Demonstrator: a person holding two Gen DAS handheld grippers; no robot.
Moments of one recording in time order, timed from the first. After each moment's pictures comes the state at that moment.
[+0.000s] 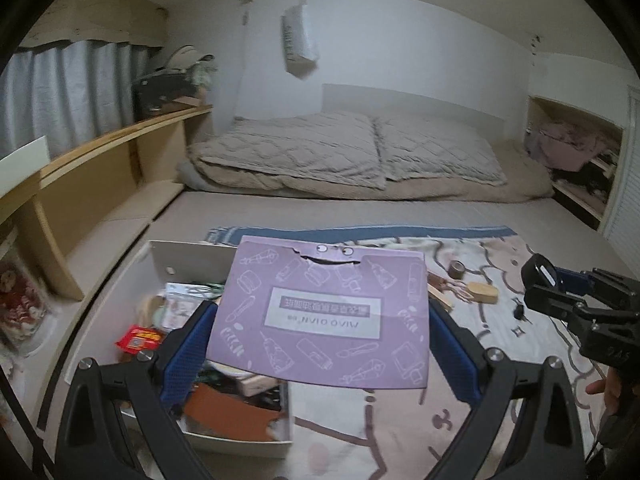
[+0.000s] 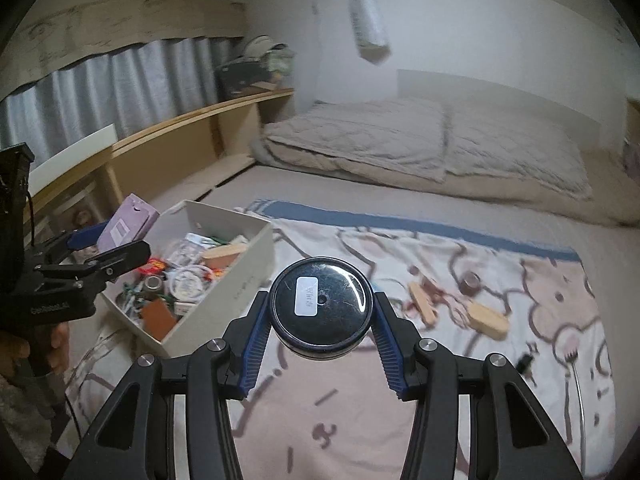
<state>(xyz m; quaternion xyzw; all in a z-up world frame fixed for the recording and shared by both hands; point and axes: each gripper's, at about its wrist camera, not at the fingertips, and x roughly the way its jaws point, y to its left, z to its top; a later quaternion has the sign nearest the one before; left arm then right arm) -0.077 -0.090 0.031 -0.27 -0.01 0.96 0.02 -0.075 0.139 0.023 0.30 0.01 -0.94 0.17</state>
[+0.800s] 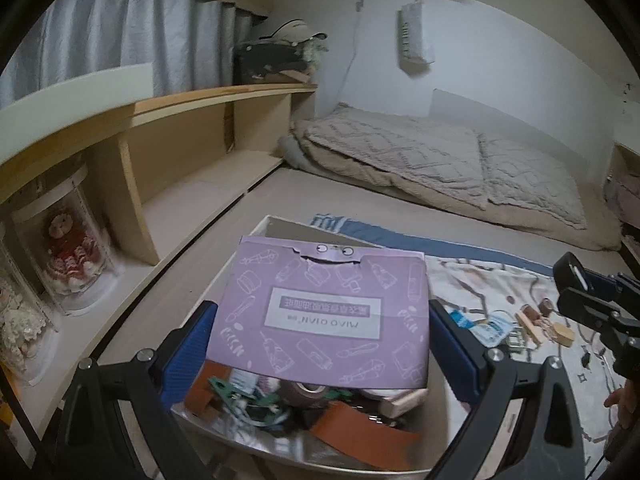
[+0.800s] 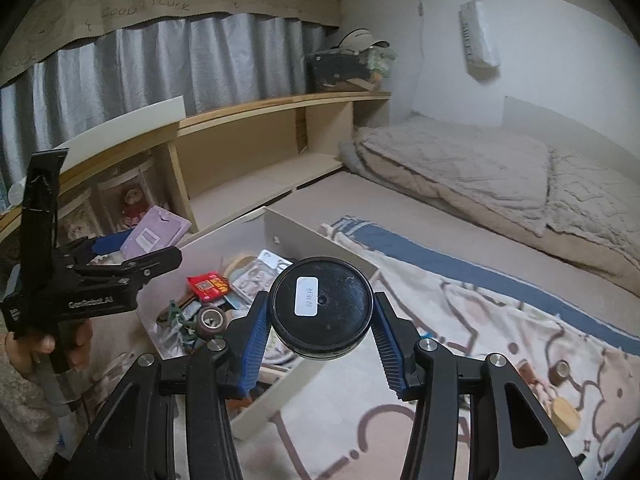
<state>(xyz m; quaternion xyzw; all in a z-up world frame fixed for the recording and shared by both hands) -0.104 -0.226 0.008 -0.29 -0.07 0.95 -0.12 -0.142 0.010 0.027 0.29 0.06 -0.91 0.30</state>
